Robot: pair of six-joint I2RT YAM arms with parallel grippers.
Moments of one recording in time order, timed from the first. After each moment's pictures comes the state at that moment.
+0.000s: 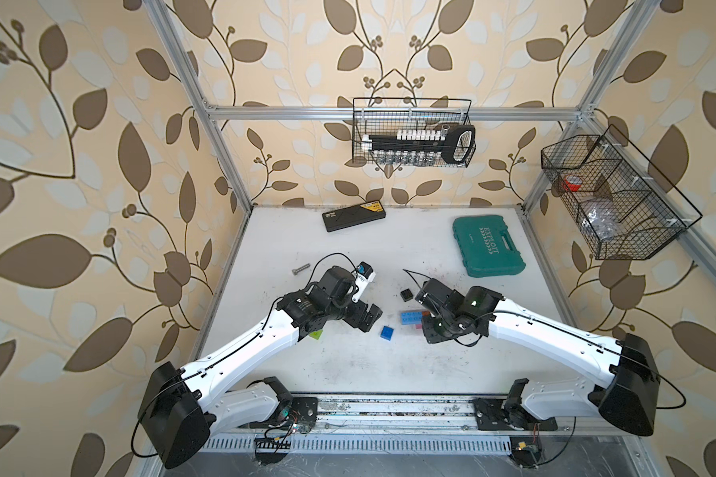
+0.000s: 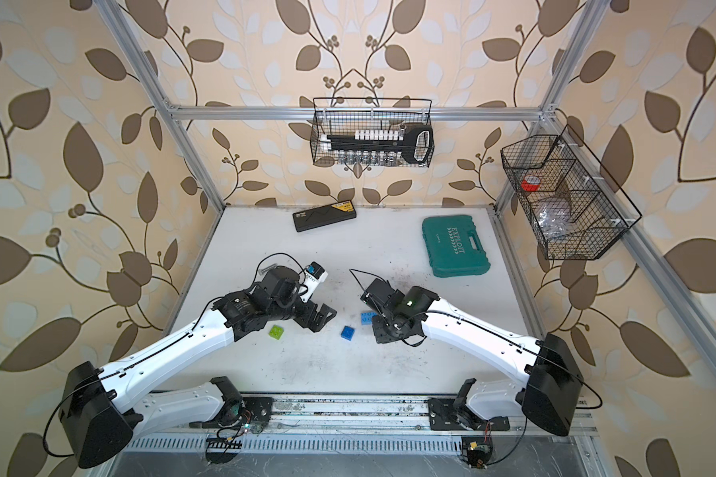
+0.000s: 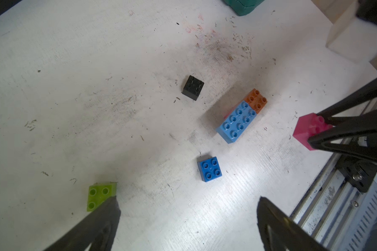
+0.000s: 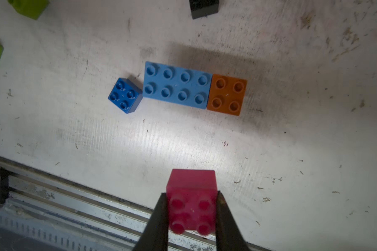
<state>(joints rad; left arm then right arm) -0.67 1.12 0.85 -0.53 0.15 -0.14 0.86 1.35 1.06 -1.01 0.12 0.68</state>
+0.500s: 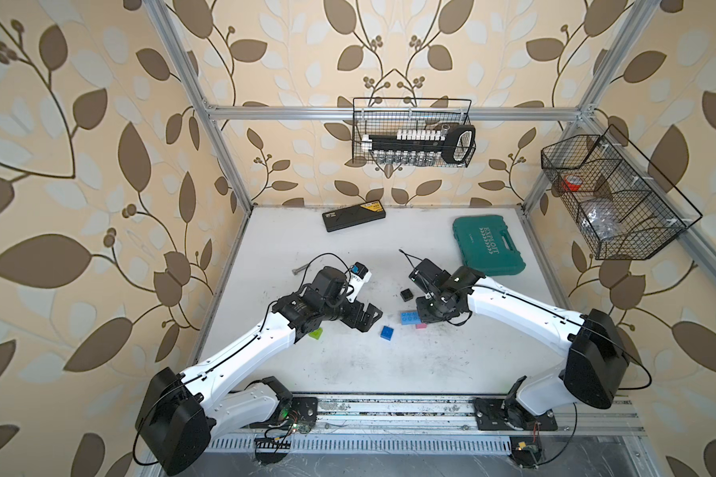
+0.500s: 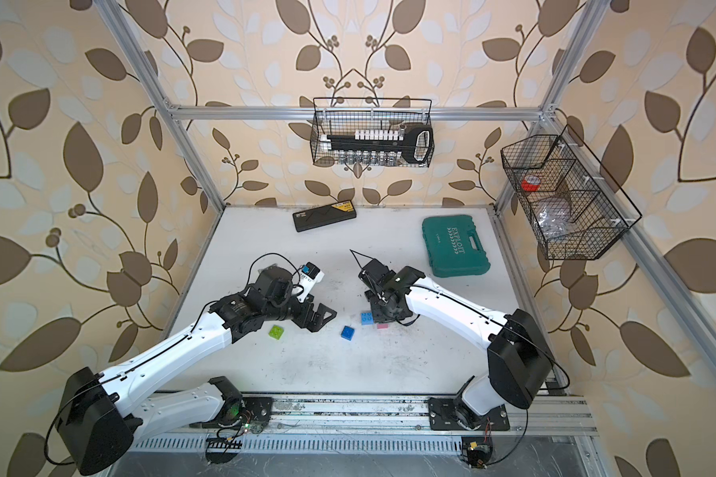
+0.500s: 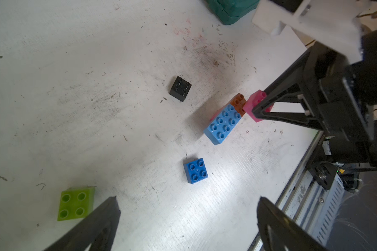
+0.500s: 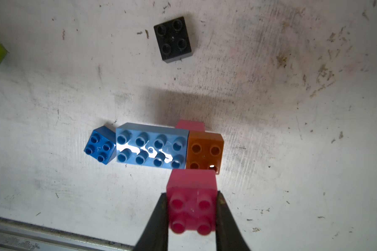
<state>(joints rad) -0.61 1.09 0.77 -0.45 0.29 -0.19 0.74 1.54 1.16 -0.97 0.13 0.60</state>
